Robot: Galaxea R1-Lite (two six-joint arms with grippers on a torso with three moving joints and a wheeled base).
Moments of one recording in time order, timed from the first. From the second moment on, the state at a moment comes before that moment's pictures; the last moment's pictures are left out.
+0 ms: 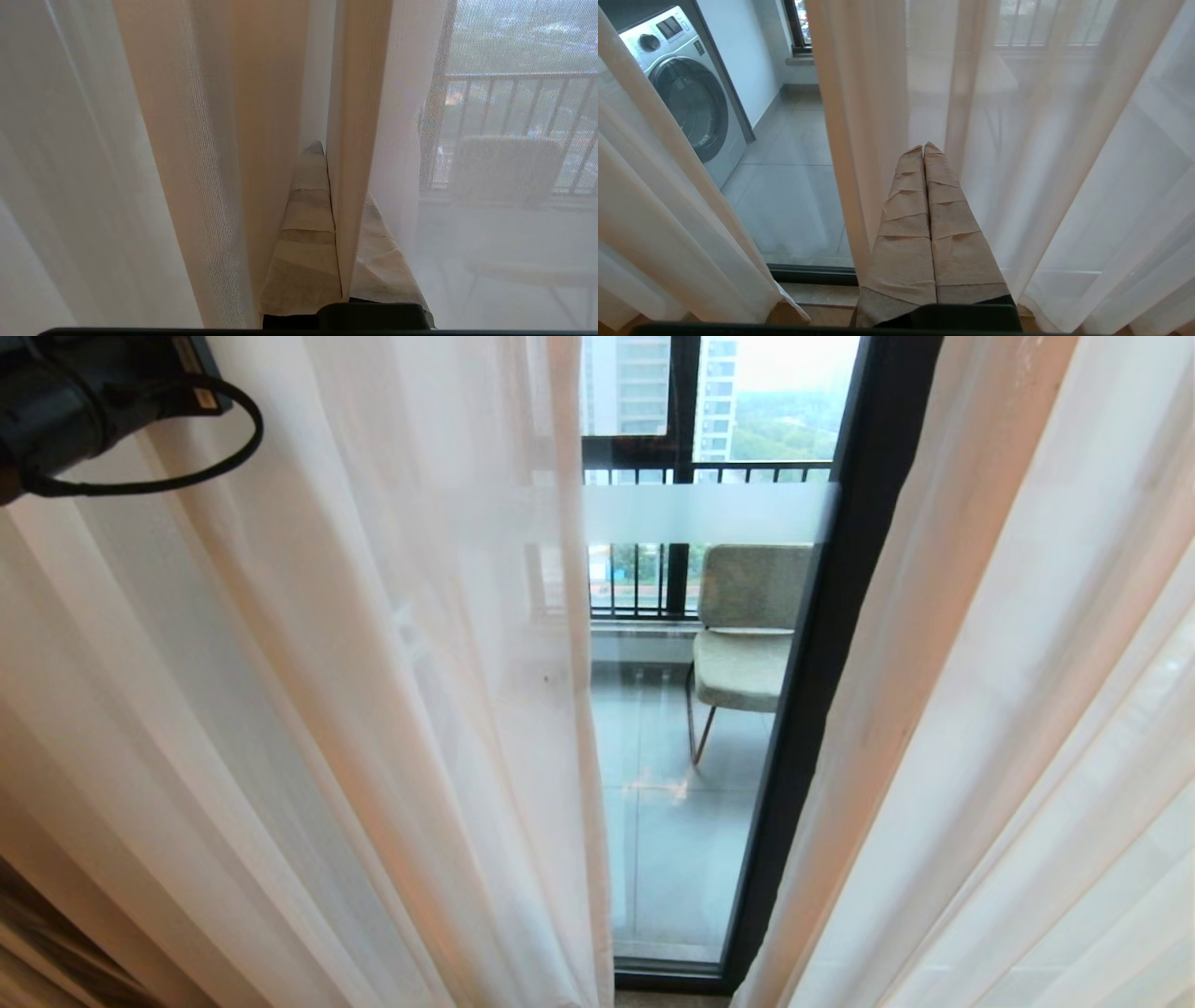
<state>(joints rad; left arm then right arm) -0.02 1.66 -1.49 -0.33 0.09 0.03 0.00 0.00 0.00 0.00 -0.01 0.03</state>
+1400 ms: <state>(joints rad) -0.02 1.66 -1.49 -0.33 0.09 0.03 0.00 0.00 0.00 0.00 -0.01 0.03</state>
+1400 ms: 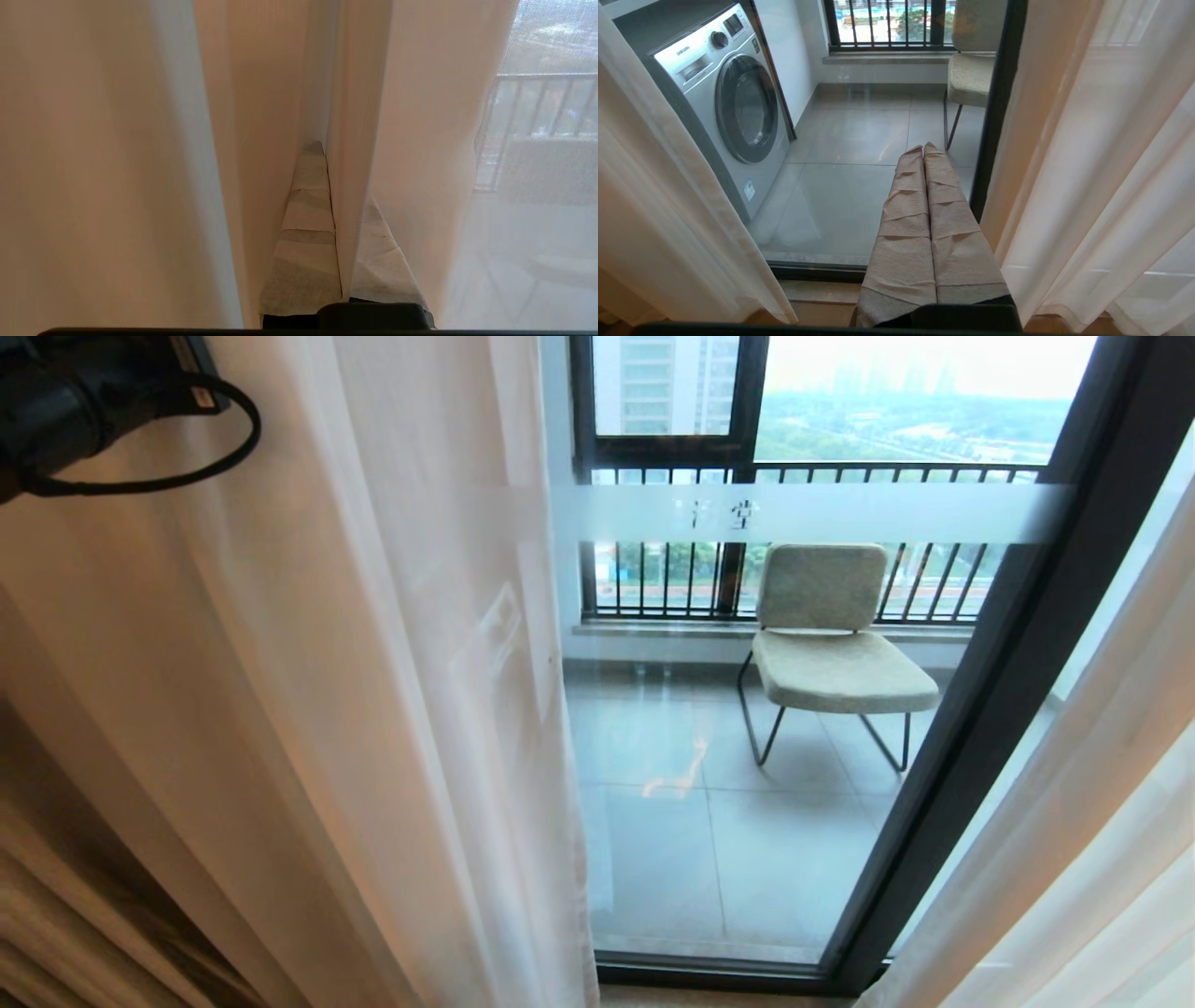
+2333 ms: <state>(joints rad) -0.02 1.65 -1.49 -0.33 0.10 0.03 0.00 0.00 0.00 0.00 -0.01 0.03</state>
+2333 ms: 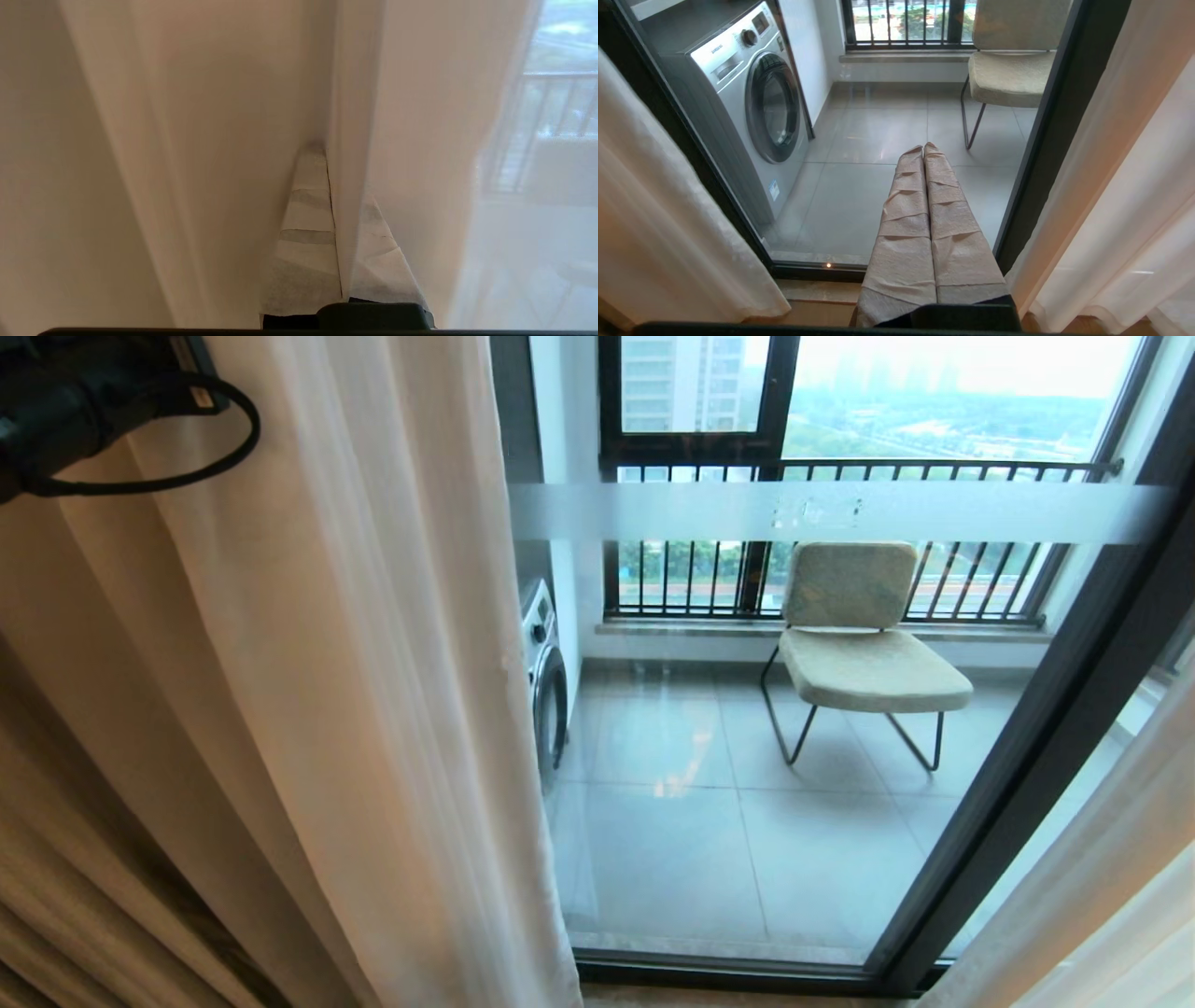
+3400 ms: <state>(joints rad) 0.37 1.76 -1.61 -0.33 -0.18 -0.05 0.00 0.00 0.00 0.00 -0.01 0.03</state>
